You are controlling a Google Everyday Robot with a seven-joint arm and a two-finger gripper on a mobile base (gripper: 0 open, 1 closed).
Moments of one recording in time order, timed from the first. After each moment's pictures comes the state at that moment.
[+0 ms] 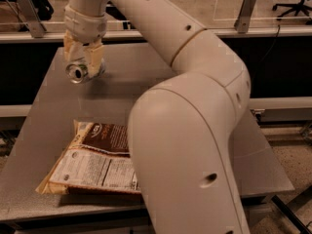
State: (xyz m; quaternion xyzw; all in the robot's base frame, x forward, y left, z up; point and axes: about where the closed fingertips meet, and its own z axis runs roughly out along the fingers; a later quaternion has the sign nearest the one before) arm 0.635 0.198 0.899 -0.96 0.21 0.06 0.16
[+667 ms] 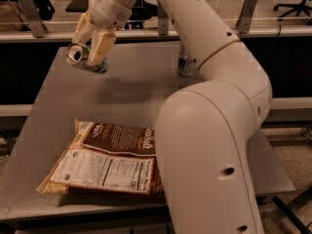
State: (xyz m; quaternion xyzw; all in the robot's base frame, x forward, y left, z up) arm 0.626 0.172 0.947 -0.87 0.34 0.21 0.27
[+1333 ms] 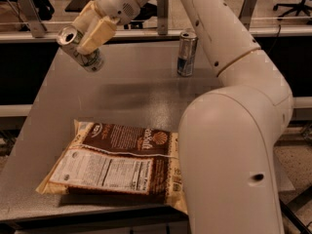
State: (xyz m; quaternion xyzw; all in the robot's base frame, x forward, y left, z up) arm 0.611 0.169 0.989 -0.77 0.42 0.34 0.33
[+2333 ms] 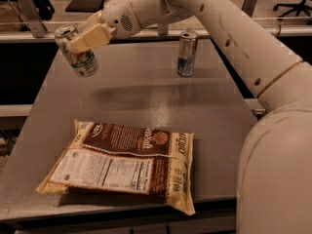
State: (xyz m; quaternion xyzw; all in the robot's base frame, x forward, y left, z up) arm 0.613 0.175 0.987 -0.62 0.55 0.41 0.39
